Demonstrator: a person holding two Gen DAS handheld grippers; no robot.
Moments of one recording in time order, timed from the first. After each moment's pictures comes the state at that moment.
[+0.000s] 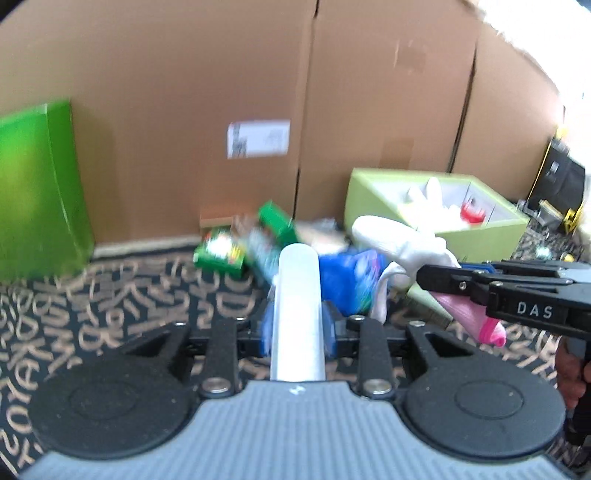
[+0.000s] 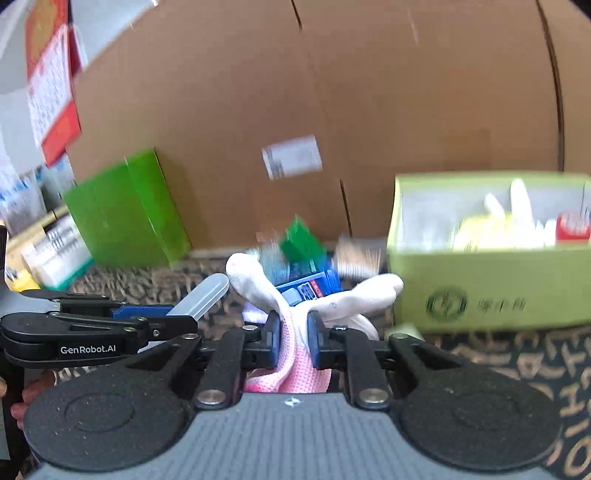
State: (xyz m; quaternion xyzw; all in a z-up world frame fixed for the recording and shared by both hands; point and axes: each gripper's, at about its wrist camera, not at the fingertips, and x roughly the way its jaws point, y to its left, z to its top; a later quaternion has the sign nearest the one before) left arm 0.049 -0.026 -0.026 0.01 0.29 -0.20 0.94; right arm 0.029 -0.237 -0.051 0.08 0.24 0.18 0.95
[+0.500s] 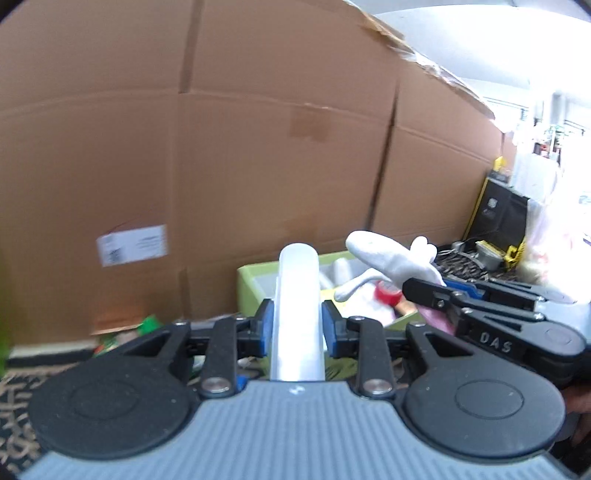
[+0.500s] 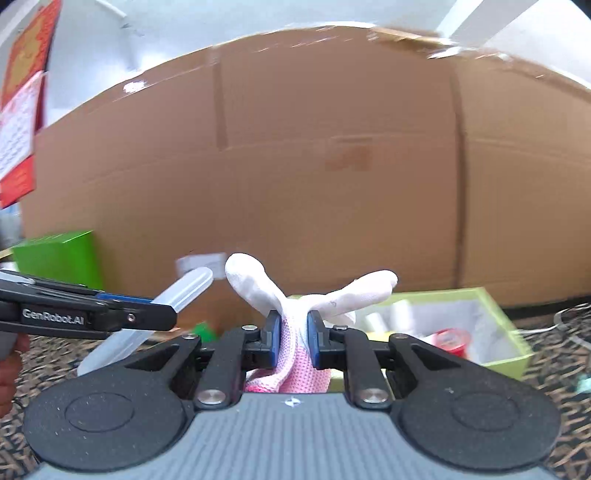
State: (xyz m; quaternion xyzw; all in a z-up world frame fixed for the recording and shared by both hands) left arm 0.098 -0.124 0.053 0.00 0.23 -0.30 0.92; right arm 0.024 -0.304 0.001 0.04 0.12 0.05 0.99
